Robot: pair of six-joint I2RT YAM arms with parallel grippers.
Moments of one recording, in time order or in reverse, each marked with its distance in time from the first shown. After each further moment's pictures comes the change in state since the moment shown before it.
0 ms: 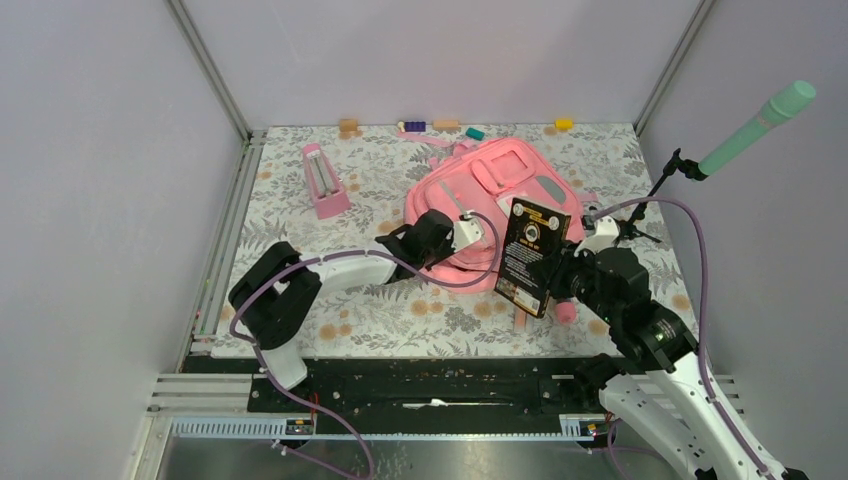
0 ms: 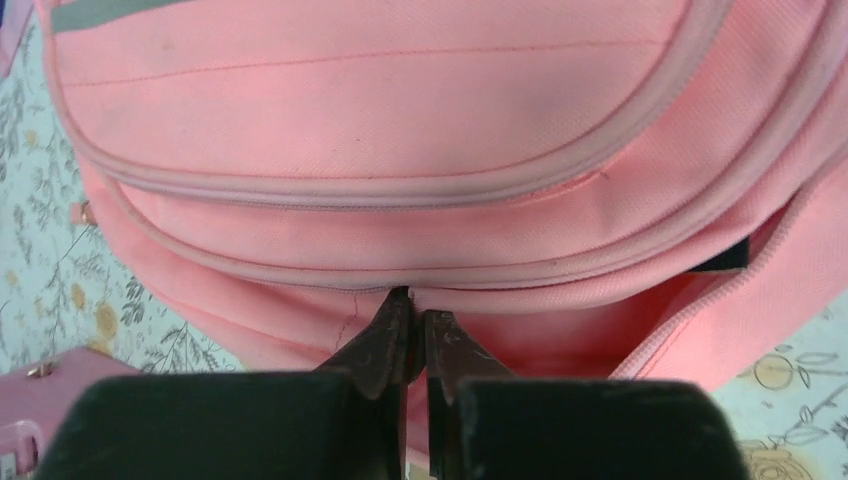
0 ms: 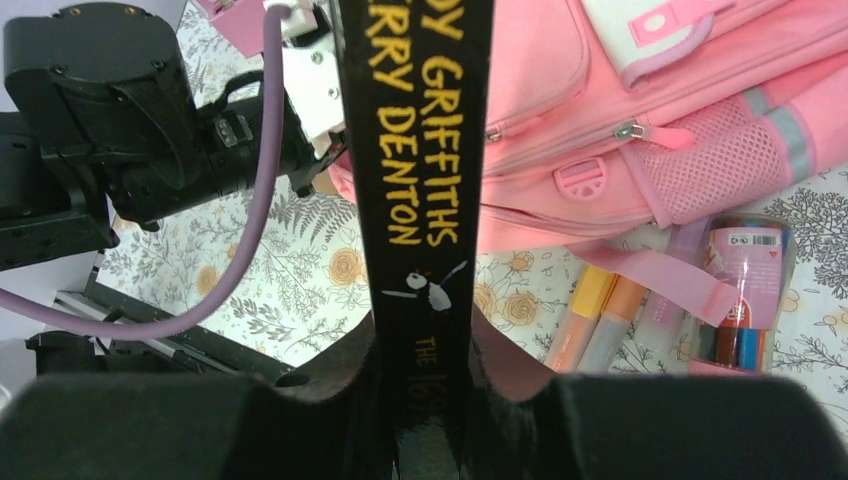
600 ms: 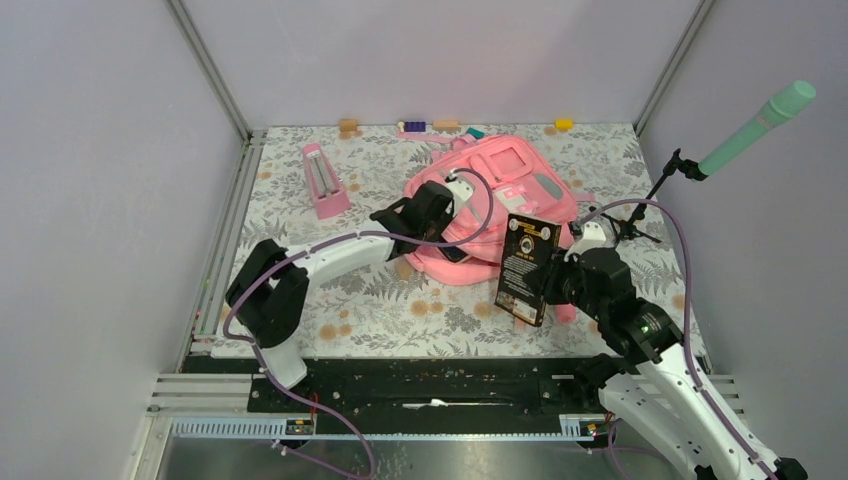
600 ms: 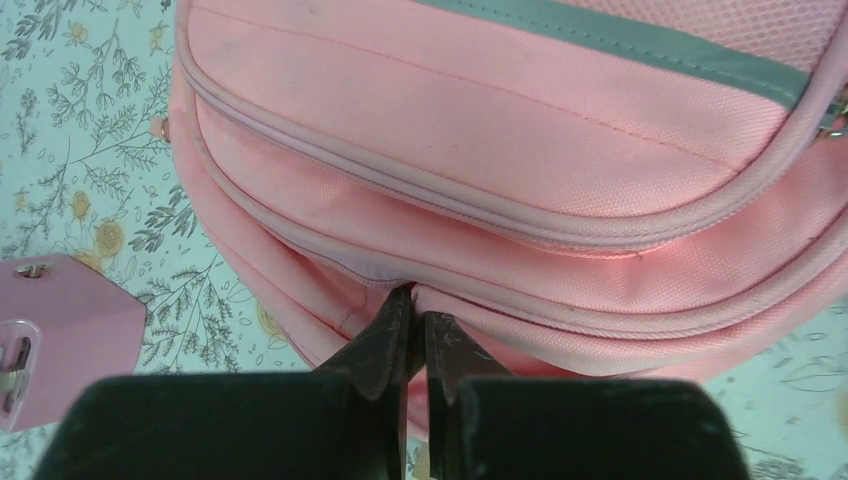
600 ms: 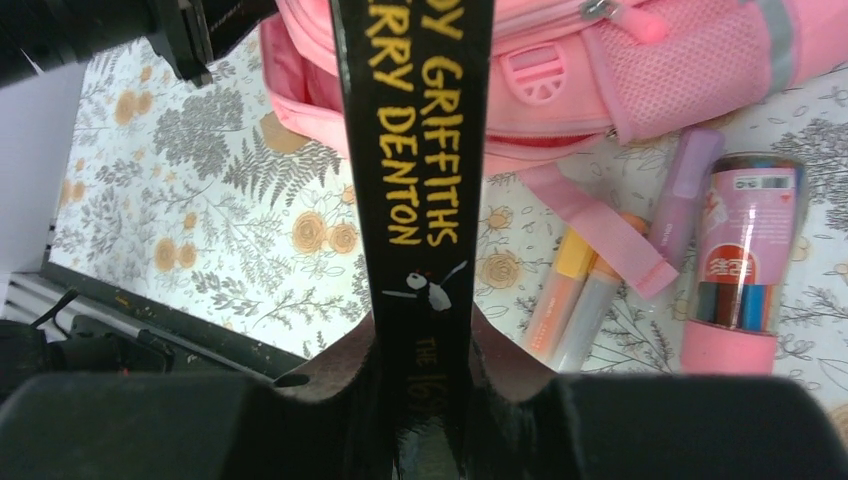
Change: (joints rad) left arm 0.051 0.007 0.201 -0.180 -0.103 -0.278; right arm 0.000 0.029 -0.071 -0.026 0.006 0.011
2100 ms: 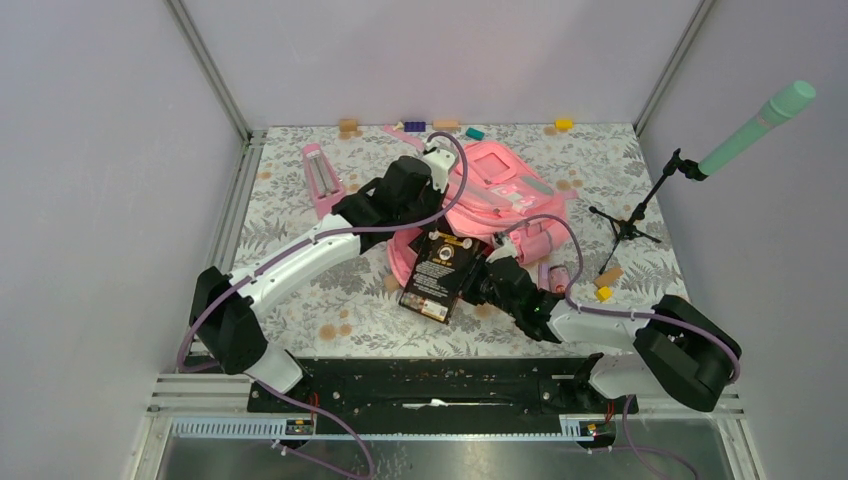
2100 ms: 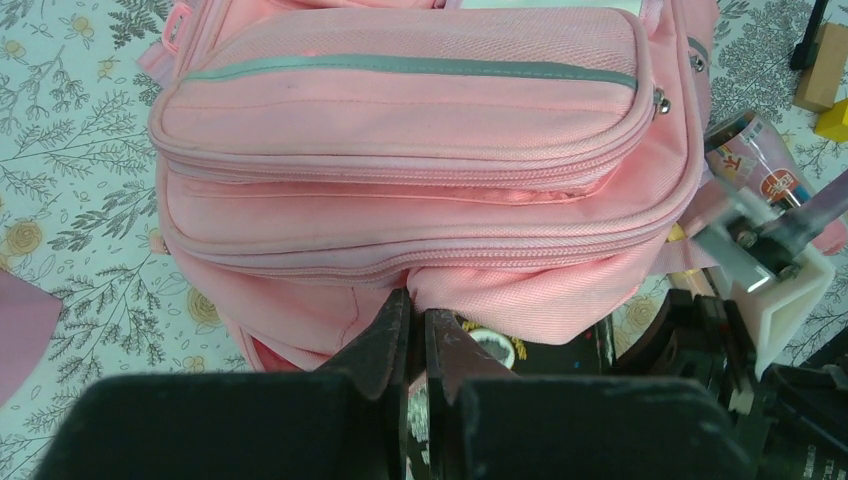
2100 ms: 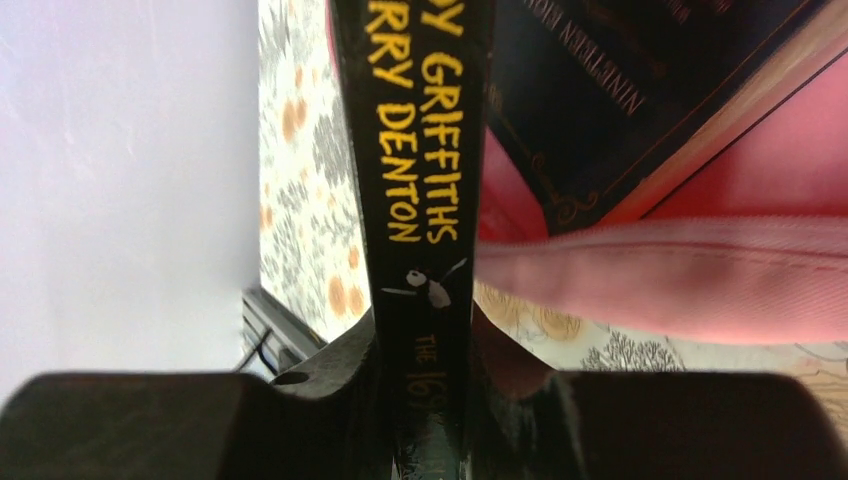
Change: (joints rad) left arm 0.018 -0.214 0.130 -0.198 0.217 -0.255; right arm 0.337 0.733 -0.260 1.079 0.025 0.563
